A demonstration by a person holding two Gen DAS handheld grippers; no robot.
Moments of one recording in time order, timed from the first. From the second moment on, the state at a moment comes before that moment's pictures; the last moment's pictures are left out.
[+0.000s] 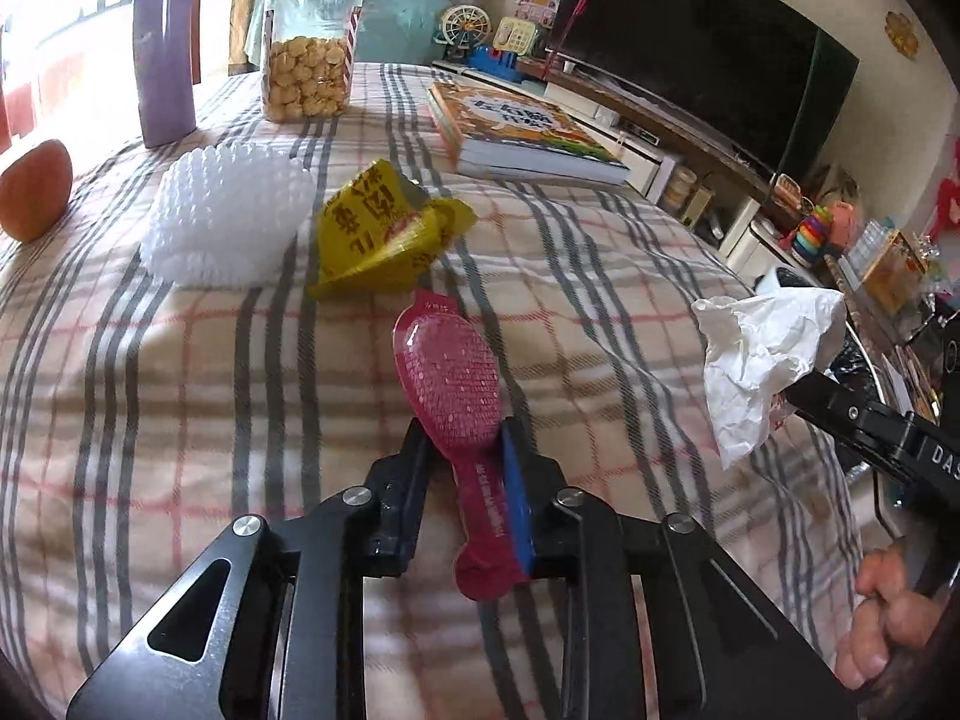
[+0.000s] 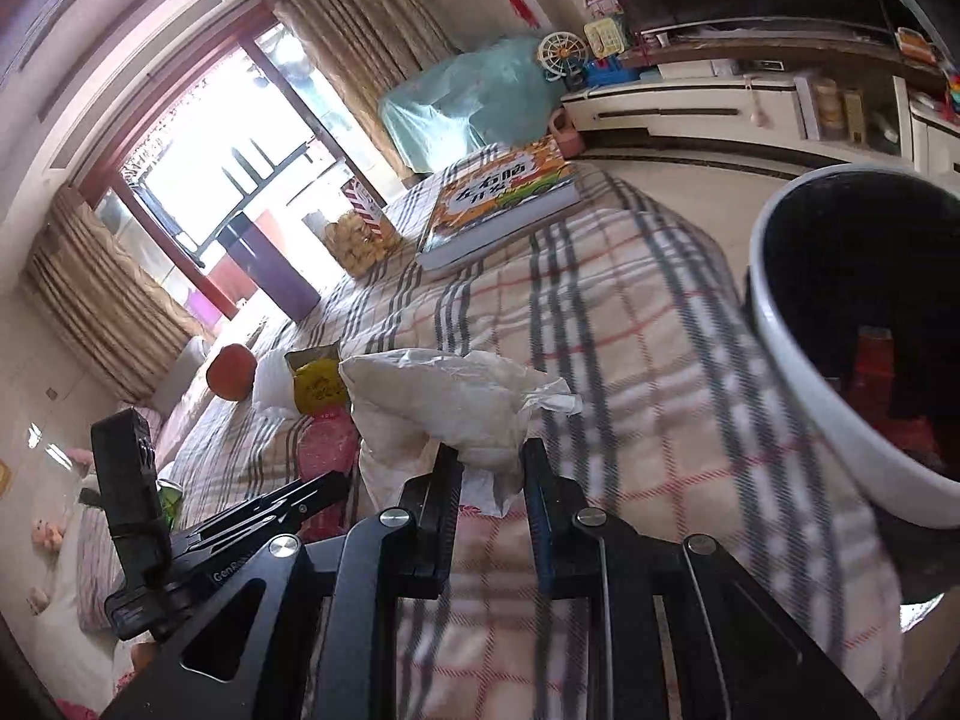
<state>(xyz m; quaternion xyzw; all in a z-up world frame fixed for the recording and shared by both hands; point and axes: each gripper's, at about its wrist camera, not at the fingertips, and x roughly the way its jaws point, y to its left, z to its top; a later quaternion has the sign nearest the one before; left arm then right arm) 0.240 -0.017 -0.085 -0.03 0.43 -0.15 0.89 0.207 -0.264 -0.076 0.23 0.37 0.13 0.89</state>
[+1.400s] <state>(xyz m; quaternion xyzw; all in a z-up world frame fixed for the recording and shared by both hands) 0.175 -0.055 -0.085 -0.02 0.45 -0.19 0.87 0.151 -0.283 -0.076 0.12 0.37 0.13 0.91</state>
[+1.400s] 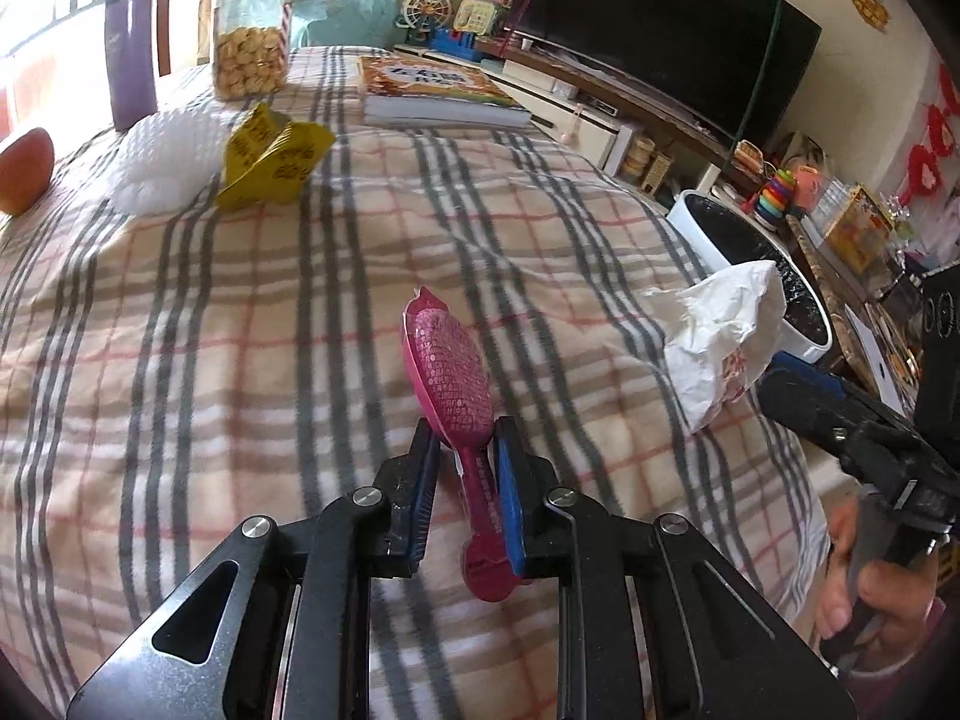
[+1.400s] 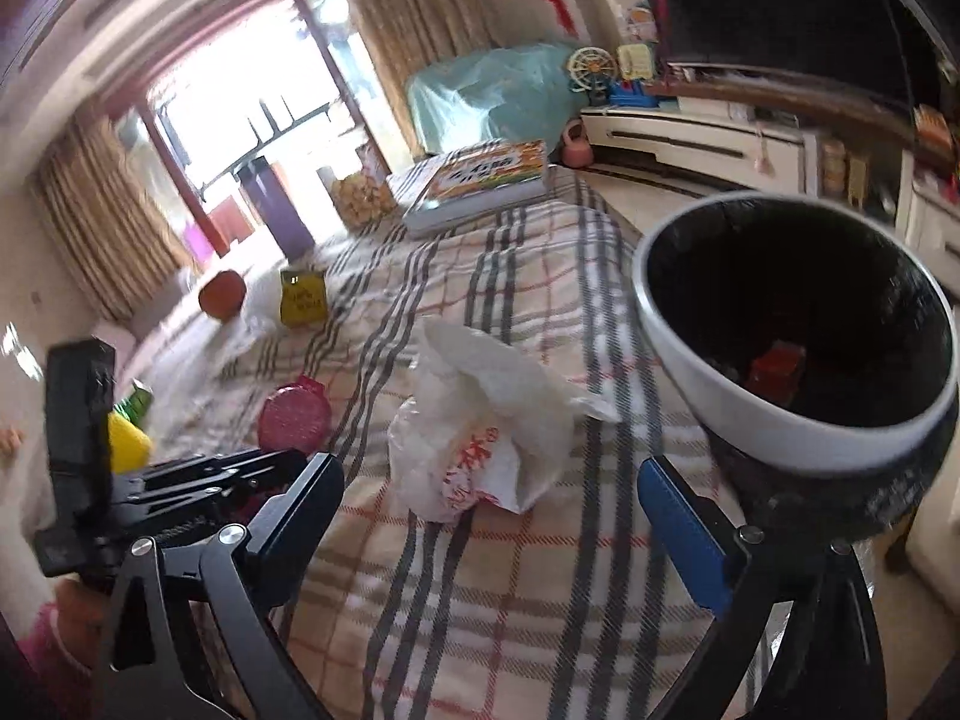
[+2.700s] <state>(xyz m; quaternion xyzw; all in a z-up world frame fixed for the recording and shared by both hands) 0.169 -0.125 -0.053 0.02 0.41 -0.27 0.87 0.131 -0.320 -0.054 0.15 0.33 0.10 0.93</state>
